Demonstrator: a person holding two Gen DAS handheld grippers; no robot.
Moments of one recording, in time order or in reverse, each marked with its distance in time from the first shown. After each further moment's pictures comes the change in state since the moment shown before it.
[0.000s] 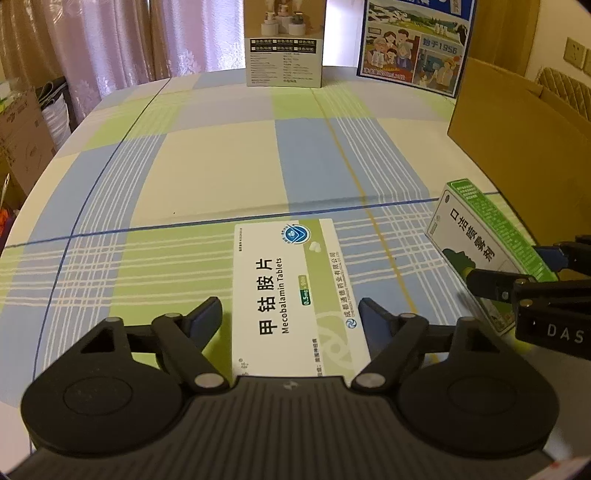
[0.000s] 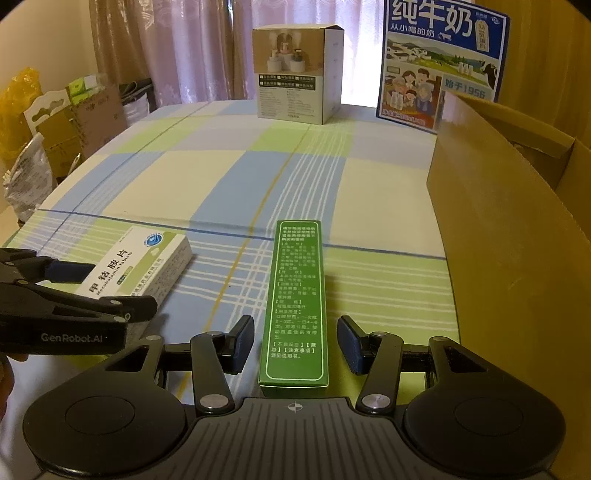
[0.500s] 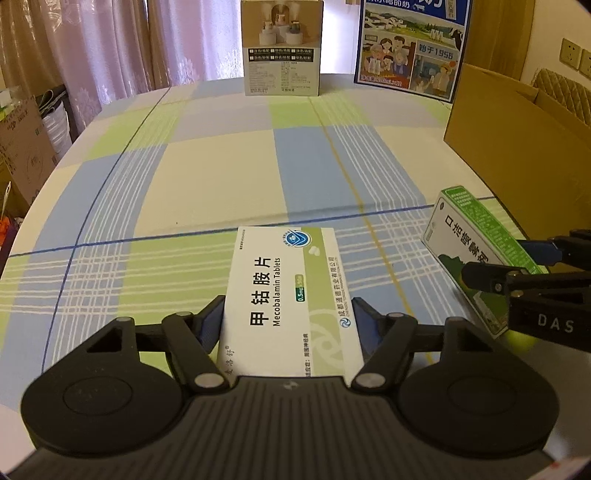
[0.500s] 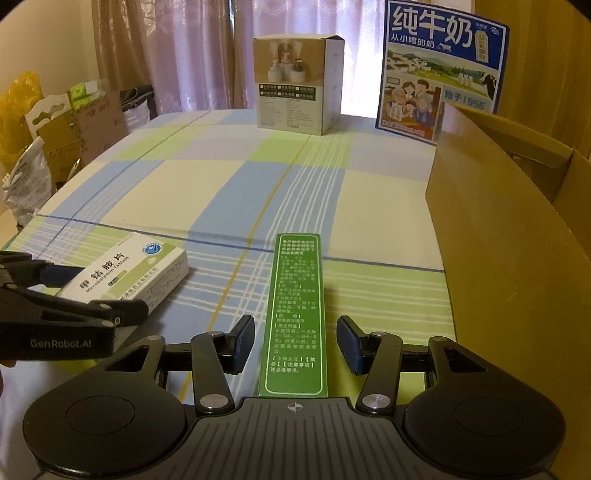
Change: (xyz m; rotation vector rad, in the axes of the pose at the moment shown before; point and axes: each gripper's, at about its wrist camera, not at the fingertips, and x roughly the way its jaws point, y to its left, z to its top) left arm -0.007 0.000 0.001 0.005 -0.018 0.001; right arm -0.001 0.002 0.003 -0.011 -0.035 -0.008
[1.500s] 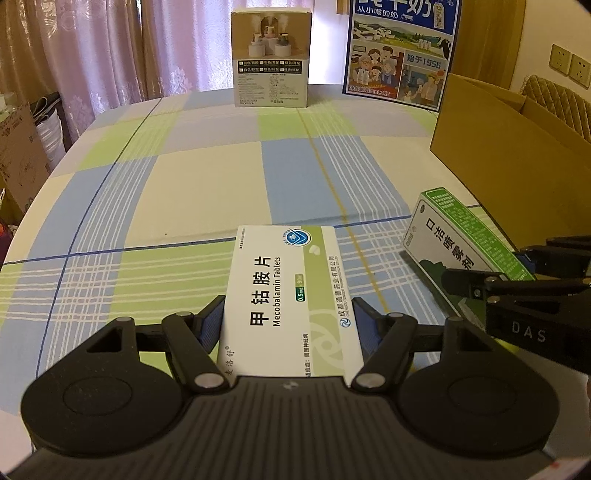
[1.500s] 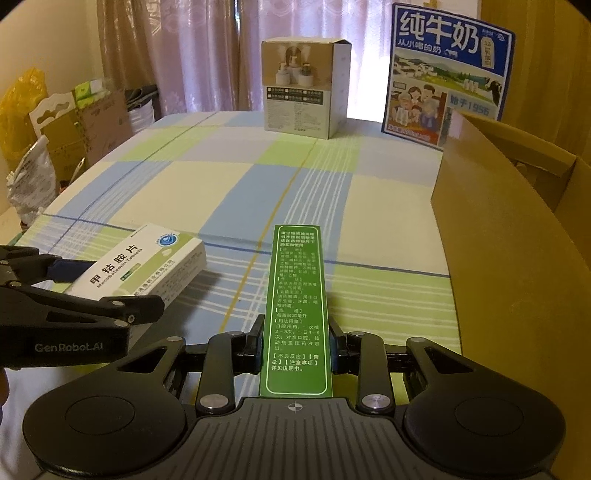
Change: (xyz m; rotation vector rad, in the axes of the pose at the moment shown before) left arm -0.009 -0.006 0.001 0.005 -0.042 -0.026; right arm -0.005 0.008 0.000 -0.005 -0.005 0.005
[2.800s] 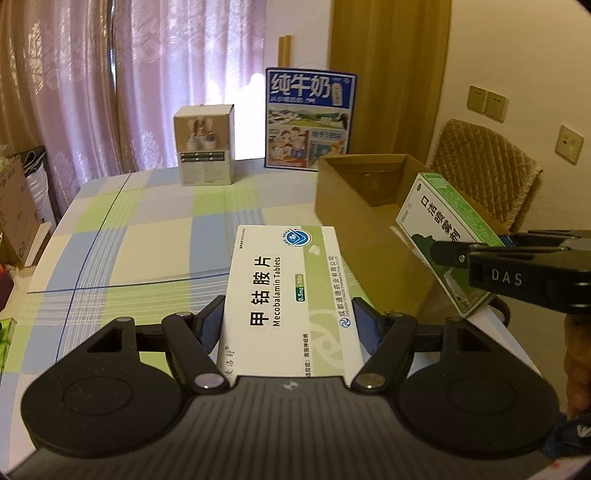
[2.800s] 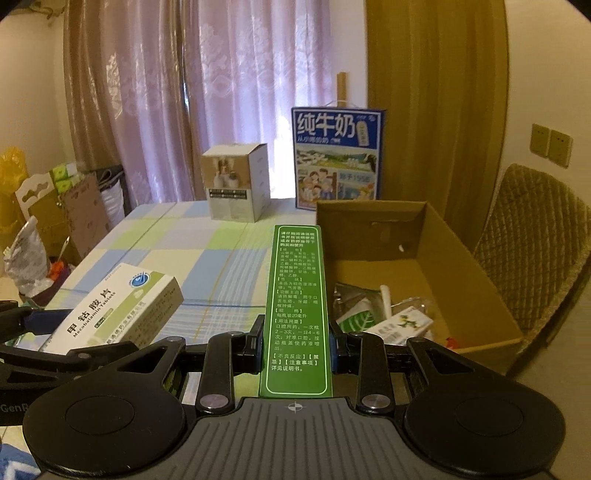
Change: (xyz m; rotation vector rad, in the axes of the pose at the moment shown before) left arm -0.186 -0.113 -0.006 0.051 -0.160 -0.093; right arm -0.220 -0.050 -0.013 0.125 -0.197 -0.105
